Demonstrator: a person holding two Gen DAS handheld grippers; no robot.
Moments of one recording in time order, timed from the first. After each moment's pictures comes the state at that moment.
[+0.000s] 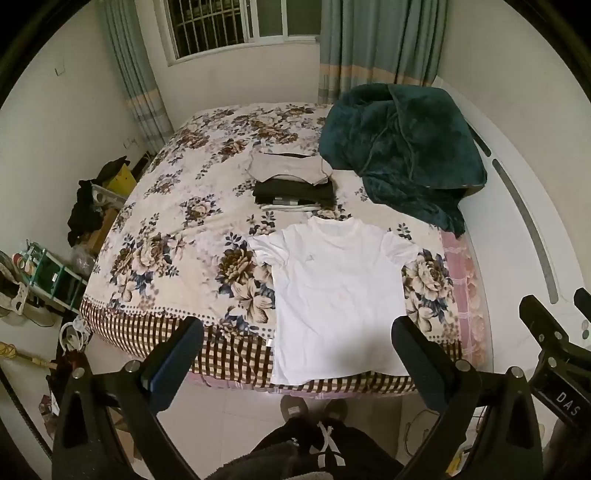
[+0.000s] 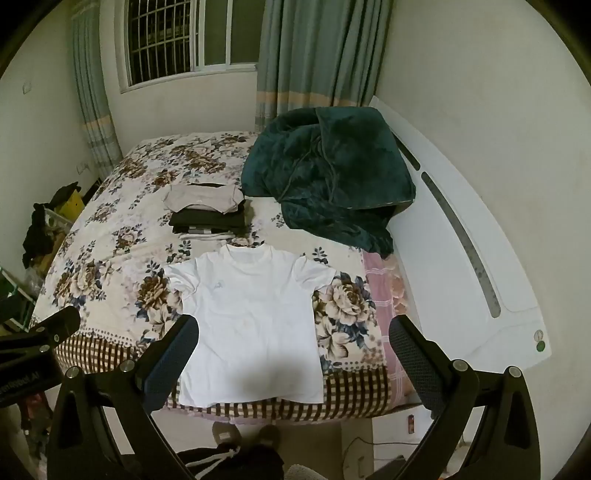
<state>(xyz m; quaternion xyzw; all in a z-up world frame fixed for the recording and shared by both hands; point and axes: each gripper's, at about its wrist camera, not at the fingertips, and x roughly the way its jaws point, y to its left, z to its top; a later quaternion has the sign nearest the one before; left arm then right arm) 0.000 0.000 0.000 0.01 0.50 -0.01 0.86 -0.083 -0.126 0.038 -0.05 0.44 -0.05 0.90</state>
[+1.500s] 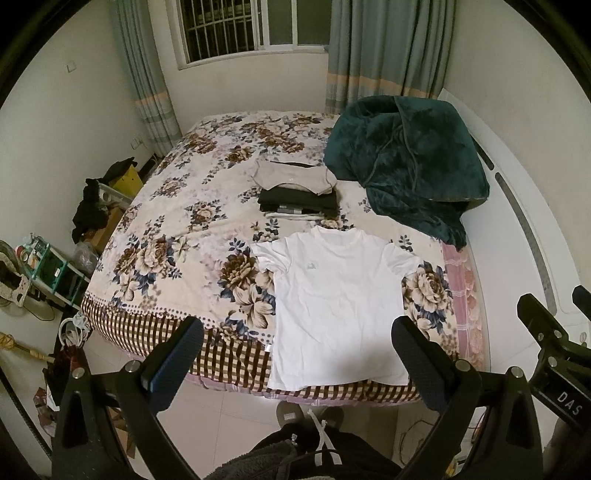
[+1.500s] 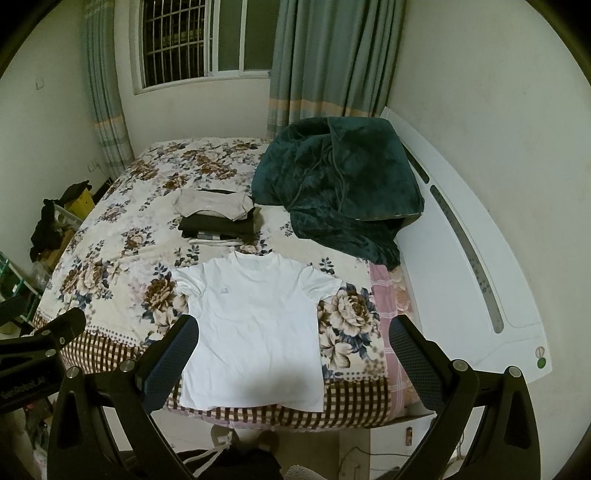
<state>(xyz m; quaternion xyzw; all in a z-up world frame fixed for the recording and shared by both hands) -0.004 0.005 0.011 0.01 0.49 0.00 0.87 -0.091 -0.107 0.055 -0.05 0.43 -0.04 0.90</state>
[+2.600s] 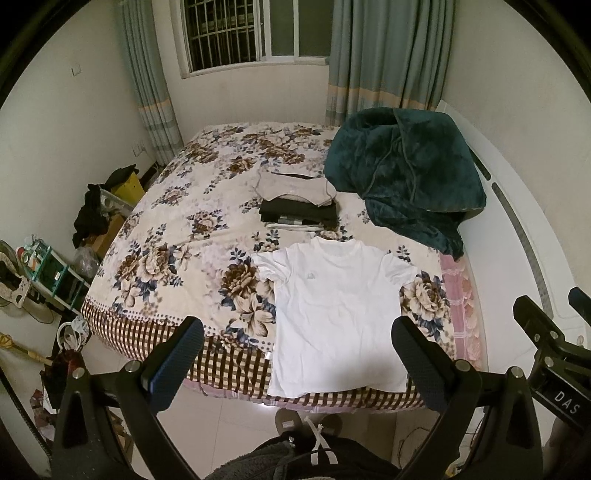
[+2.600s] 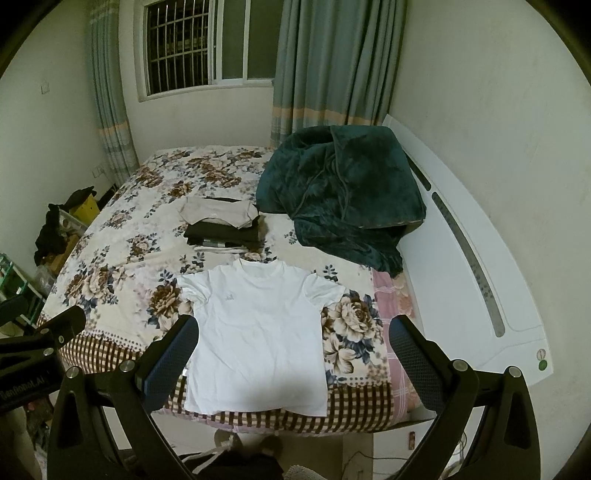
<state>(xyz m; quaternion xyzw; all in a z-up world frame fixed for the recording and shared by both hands) 0.011 0.006 0.033 0.00 0.47 0.00 0.88 -0.084 -0.101 0.077 -0.05 0.42 -0.03 0.91</state>
